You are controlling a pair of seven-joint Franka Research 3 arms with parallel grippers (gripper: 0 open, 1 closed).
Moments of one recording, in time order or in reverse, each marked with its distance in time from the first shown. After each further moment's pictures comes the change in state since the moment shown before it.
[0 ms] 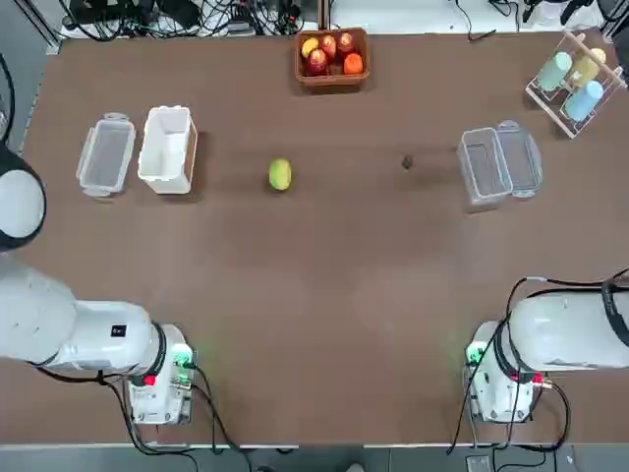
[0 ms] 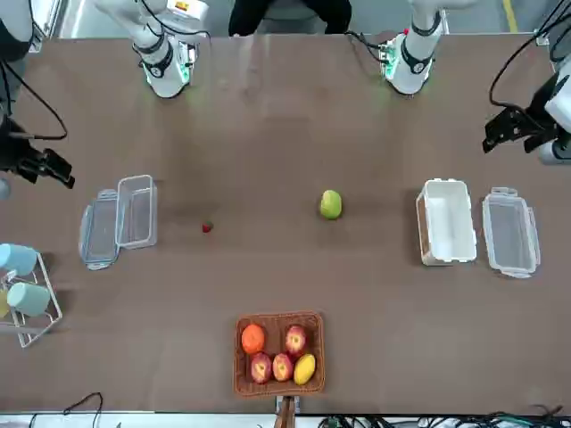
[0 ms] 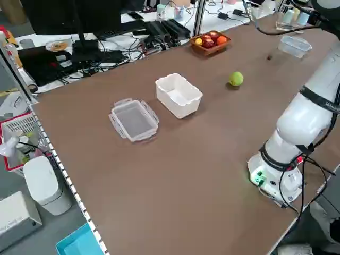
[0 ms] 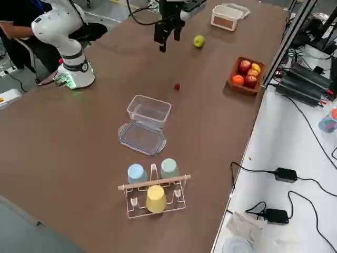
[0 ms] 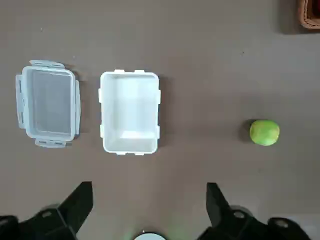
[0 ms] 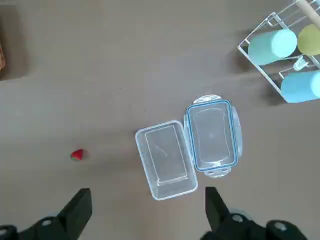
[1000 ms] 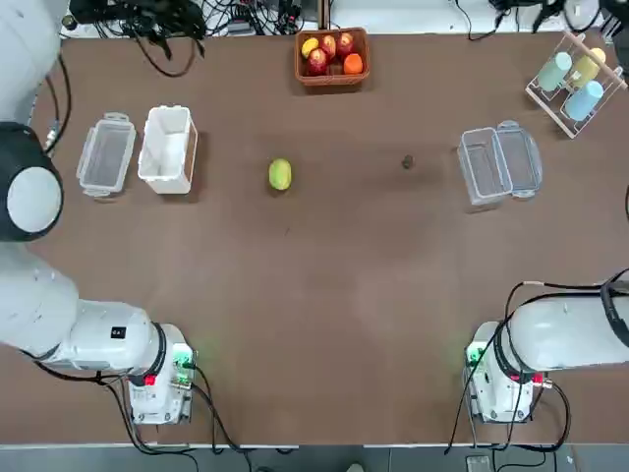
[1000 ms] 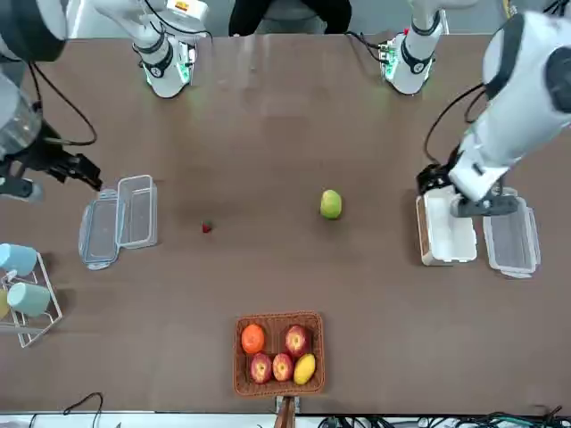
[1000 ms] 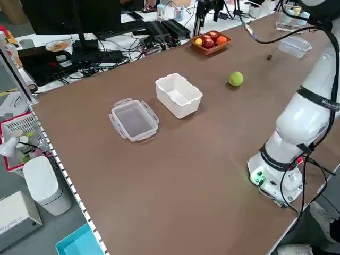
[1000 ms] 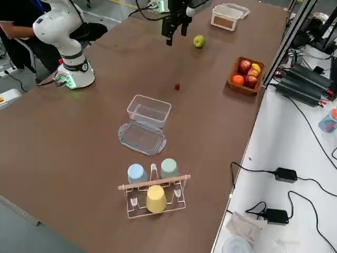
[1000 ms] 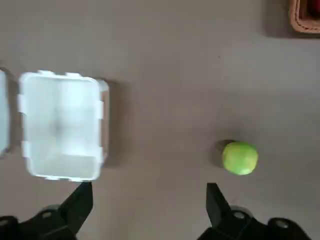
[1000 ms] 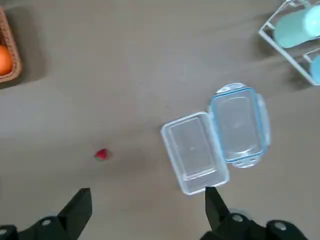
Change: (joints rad) left arm -0.046 0.119 -0.192 -0.217 -0.003 0.323 -0.286; right arm 0.138 0.002 0.009 -0.050 0.011 0.047 0.220
